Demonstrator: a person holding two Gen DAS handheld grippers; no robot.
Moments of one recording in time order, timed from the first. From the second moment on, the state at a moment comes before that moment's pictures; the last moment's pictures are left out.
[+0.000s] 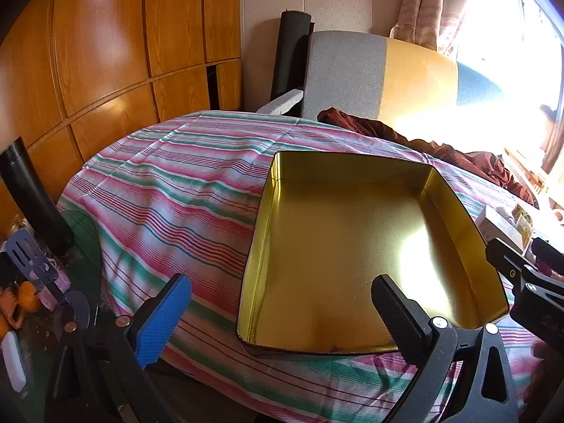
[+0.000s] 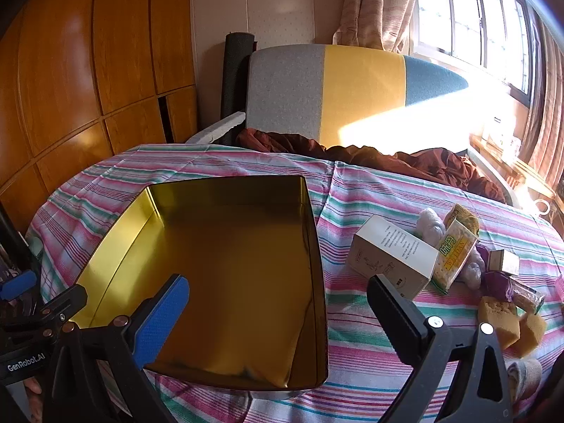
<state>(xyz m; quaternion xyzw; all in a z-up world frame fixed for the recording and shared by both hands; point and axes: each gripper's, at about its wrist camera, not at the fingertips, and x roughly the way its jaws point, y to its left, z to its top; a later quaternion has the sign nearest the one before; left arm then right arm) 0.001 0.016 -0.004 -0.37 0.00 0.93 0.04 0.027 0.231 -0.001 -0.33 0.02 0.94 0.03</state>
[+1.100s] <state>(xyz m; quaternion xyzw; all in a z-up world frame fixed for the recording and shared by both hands) -0.009 0.112 0.035 -0.36 0.00 0.90 0.24 0.060 0.435 0.014 -0.36 0.08 0.91 0.20</state>
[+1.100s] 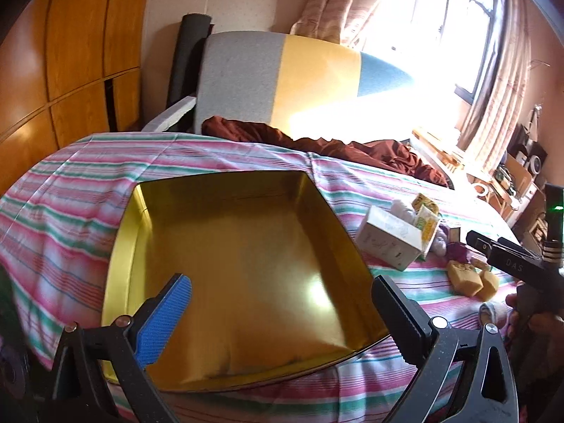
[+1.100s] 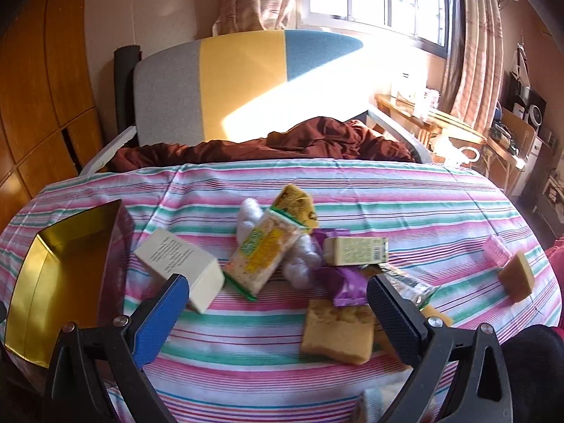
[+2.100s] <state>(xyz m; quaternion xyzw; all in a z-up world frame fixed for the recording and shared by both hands) -0.103 0.349 -0.037 -0.55 -0.02 0.79 0.26 0.093 0.563 0.002 -0.29 0.27 0.89 0.23</state>
